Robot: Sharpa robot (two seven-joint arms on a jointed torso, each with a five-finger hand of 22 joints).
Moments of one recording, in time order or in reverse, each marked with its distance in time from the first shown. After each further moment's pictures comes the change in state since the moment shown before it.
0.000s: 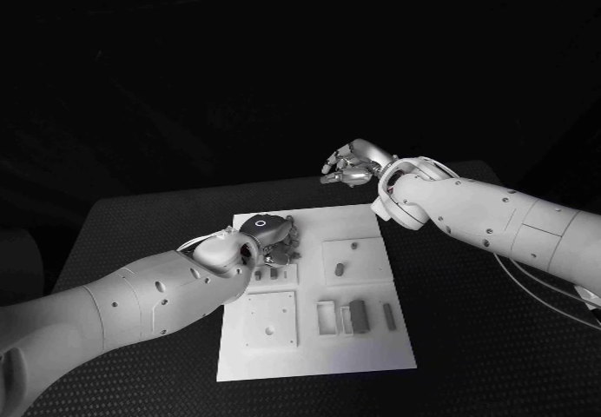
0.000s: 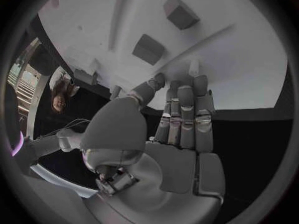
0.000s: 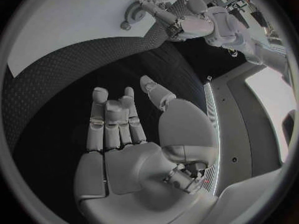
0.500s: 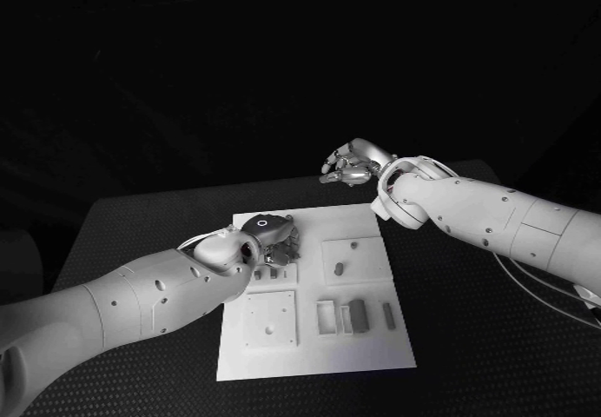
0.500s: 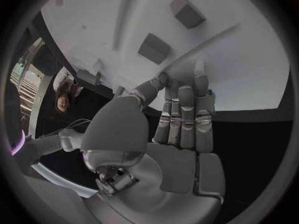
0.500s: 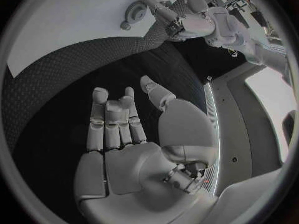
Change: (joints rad) left arm 0.003 0.001 0.002 0.004 0.000 0.025 0.024; left_hand 0.025 0.037 0.027 -0.007 0.000 0.090 0.000 0.044 0.013 -0.008 0.007 0.018 -0.037 -0.005 0.005 0.008 0.000 0.000 -0.013 0.006 0.019 0.001; right arm 0.000 0.000 0.000 0.000 0.000 0.000 0.000; right_hand 0.000 0.000 0.000 0.000 0.000 0.005 0.001 0.000 0.000 0.000 0.000 0.000 0.000 0.001 0.001 0.000 0.000 0.000 0.000 0.000 0.000 0.000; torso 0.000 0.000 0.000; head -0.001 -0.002
